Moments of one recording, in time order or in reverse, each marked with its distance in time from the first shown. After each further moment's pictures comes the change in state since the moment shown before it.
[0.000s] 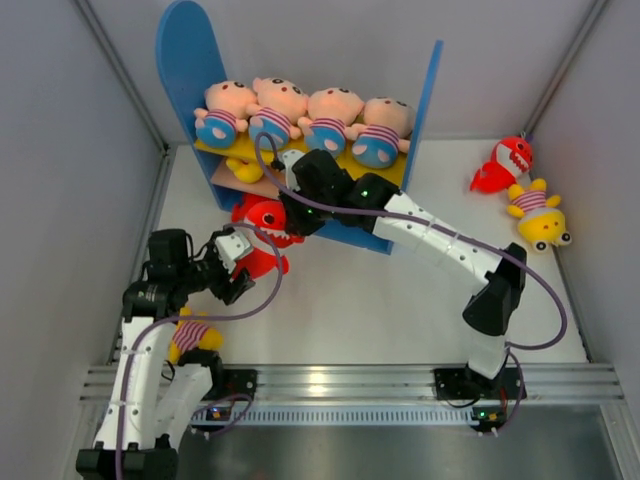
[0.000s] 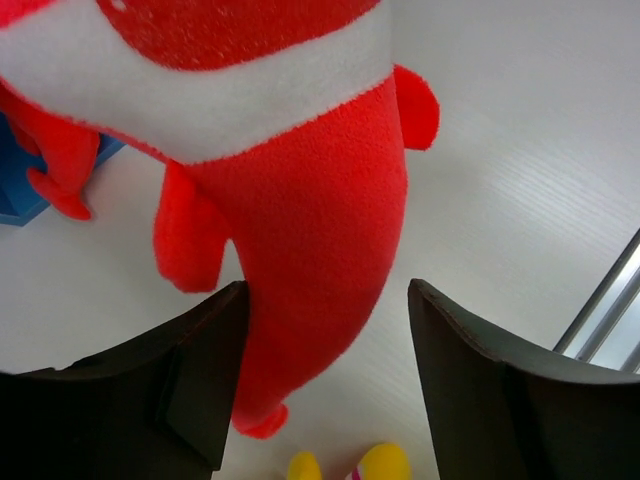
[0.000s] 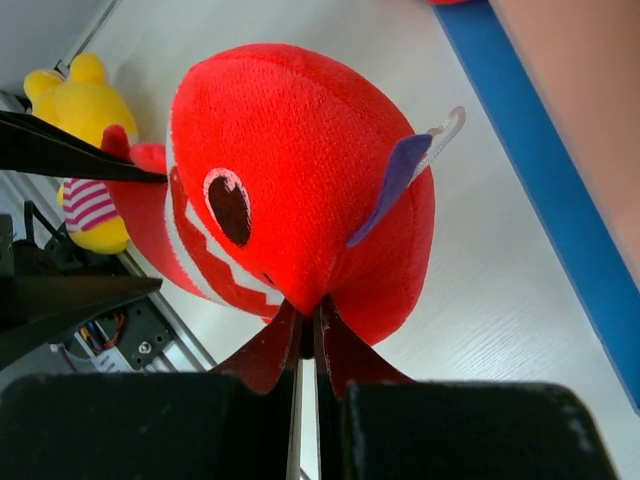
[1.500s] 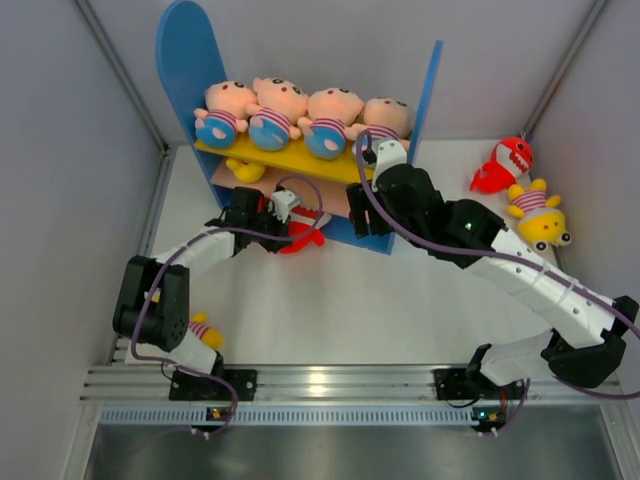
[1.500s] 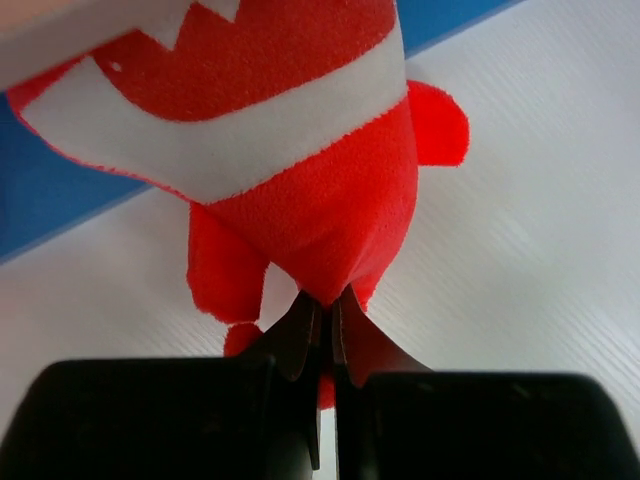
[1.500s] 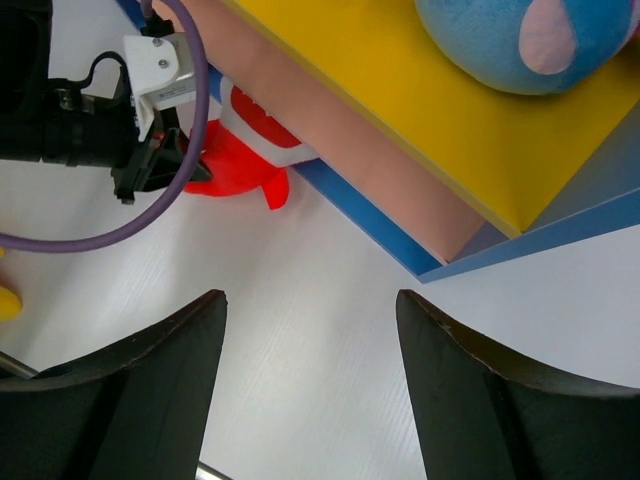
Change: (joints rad) left arm -0.249 0.813 0.064 0.671 -0.191 -0.399; right arm -0.019 -0.501 -0.360 -0.018 0.464 0.030
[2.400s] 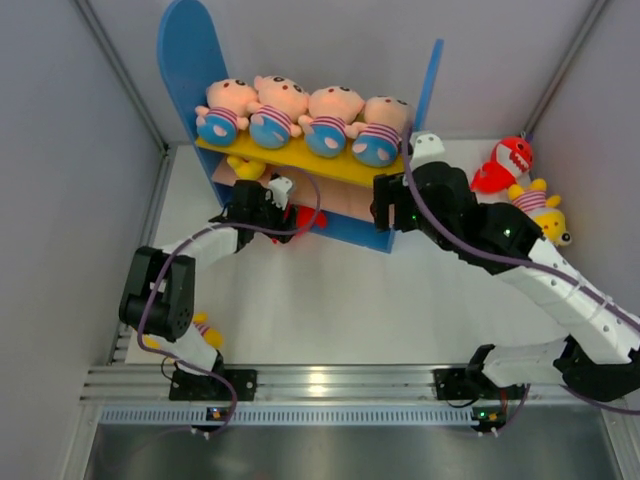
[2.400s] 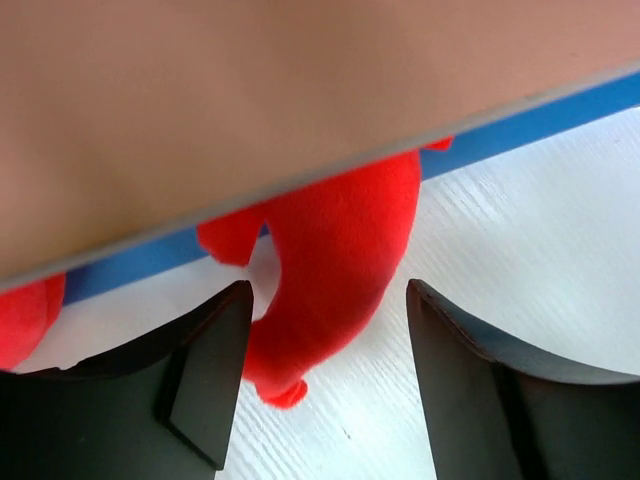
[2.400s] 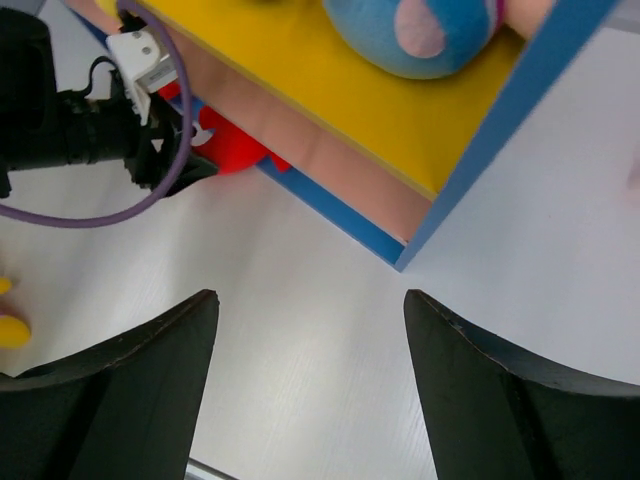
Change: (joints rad) left arm -0.002 0.134 0.064 0.213 -0.122 -0.091; right arm -0.018 -0.083 0.020 -0.062 0.062 0.042
